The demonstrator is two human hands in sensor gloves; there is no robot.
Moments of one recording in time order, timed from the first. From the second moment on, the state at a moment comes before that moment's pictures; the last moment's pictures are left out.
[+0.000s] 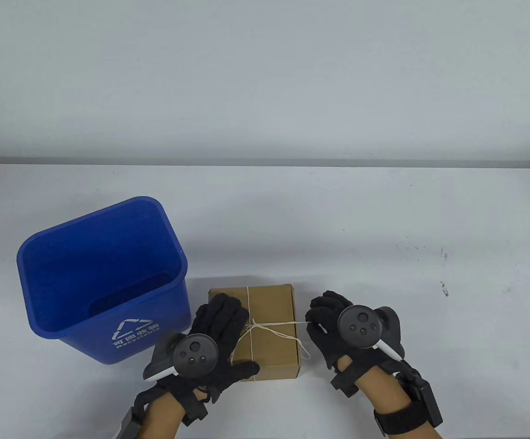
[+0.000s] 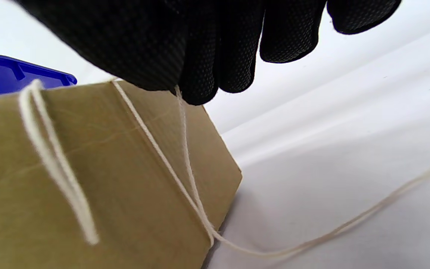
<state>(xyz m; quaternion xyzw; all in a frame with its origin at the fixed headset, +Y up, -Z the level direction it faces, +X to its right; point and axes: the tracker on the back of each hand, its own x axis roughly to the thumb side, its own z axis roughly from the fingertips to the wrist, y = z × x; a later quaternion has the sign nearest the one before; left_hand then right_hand) -0.143 -0.718 -0.231 -0.03 -0.30 0.22 0.93 0.150 -0.713 -0.278 0.21 -0.01 0.94 0.28</state>
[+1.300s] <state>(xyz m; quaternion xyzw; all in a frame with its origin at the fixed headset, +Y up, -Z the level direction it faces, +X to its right) -0.145 -0.718 -0.229 -0.03 -0.29 0.23 0.93 0.227 -0.705 -0.294 0.11 -0.03 0.95 0.28</state>
